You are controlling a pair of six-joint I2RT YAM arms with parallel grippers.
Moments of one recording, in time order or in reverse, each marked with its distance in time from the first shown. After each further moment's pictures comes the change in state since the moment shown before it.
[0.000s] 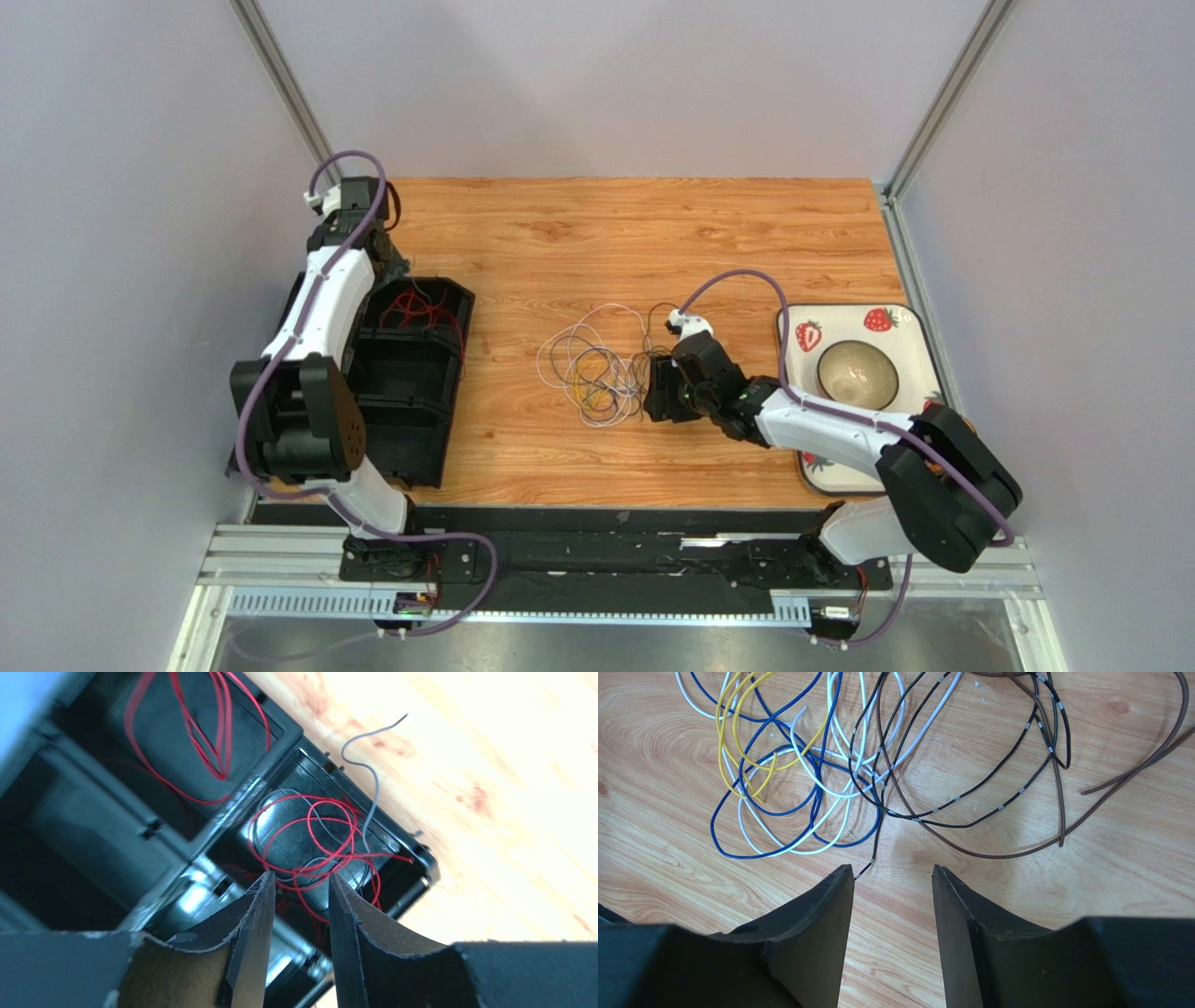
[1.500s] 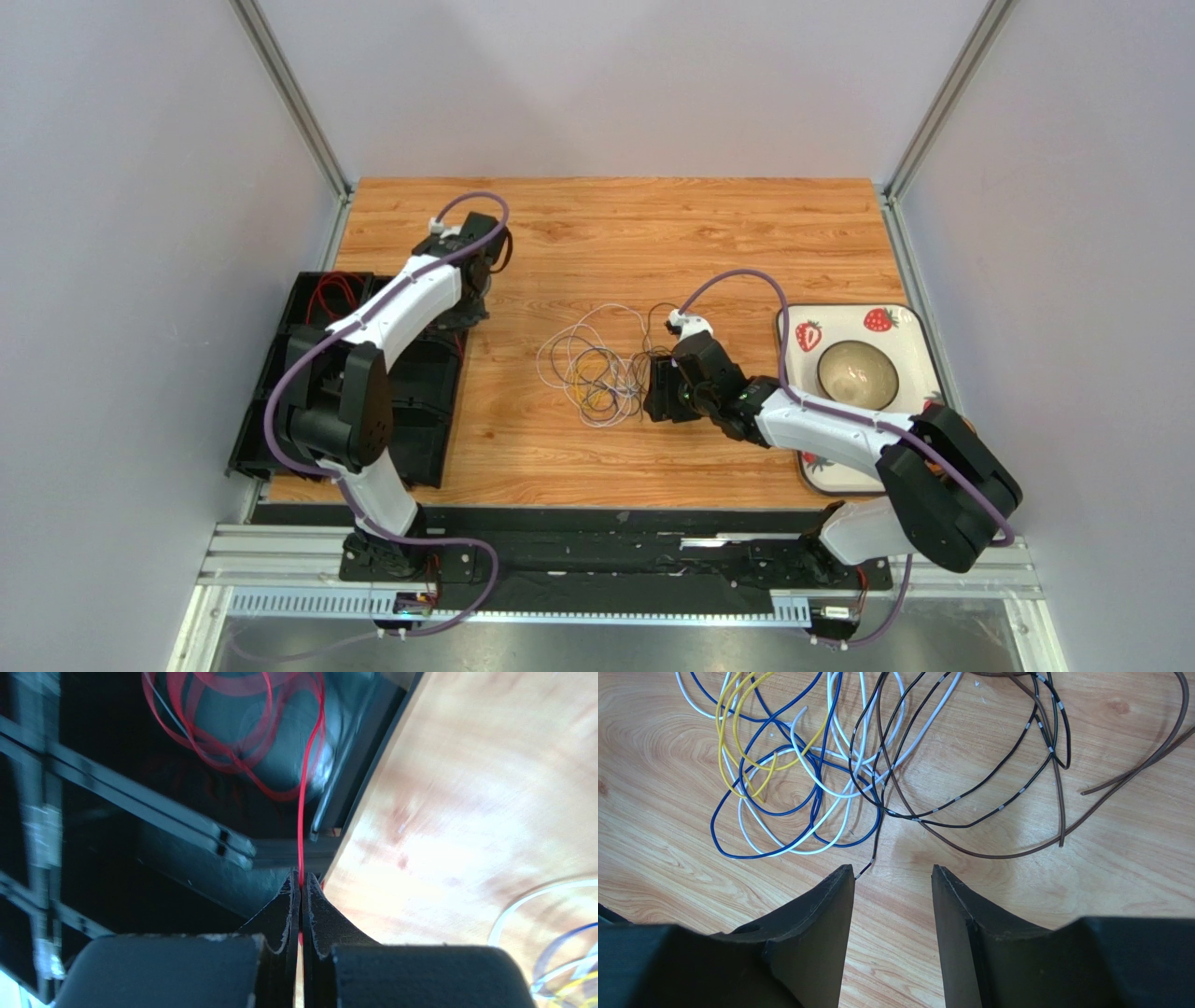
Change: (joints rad) left arm -0.377 0.077 -0.091 -0.180 -0.135 0.033; right arm 0.000 0.000 0.000 0.000 0.000 0.000
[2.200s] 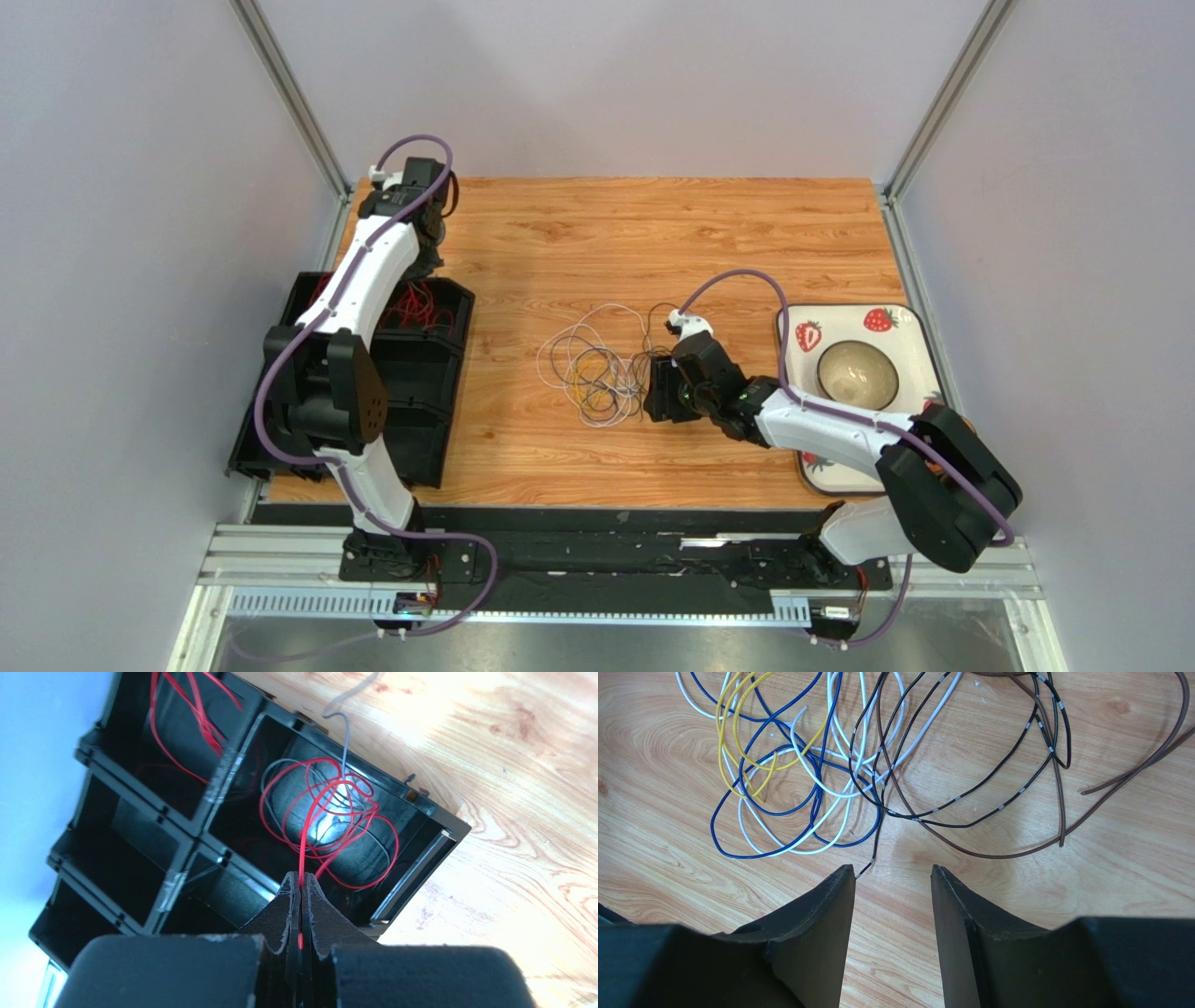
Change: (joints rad) left arm 0.187 0.073 0.323 -0.087 -0.058 0.081; right arm 0.000 0.000 0.000 0.000 -0.001 0.000
